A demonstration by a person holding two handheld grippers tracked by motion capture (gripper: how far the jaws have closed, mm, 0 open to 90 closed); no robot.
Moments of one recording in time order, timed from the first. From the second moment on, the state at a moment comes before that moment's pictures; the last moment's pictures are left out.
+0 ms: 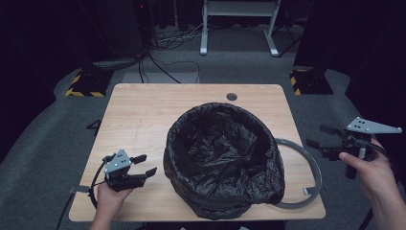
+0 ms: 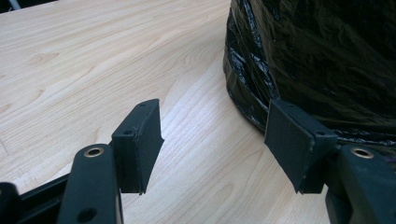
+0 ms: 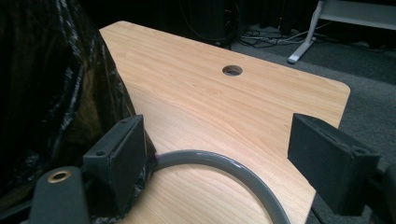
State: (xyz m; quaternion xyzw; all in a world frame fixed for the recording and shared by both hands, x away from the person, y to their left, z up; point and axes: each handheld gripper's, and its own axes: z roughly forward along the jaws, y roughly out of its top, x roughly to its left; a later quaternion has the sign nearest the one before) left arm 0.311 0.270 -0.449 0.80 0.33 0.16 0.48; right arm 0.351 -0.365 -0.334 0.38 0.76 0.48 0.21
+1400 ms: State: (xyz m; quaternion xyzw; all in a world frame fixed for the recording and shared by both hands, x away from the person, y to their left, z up) left arm 0.308 0.271 -0.457 0.81 0.34 0.17 0.45; right arm 0.380 -0.427 -0.458 0.47 0.75 0.43 0.20
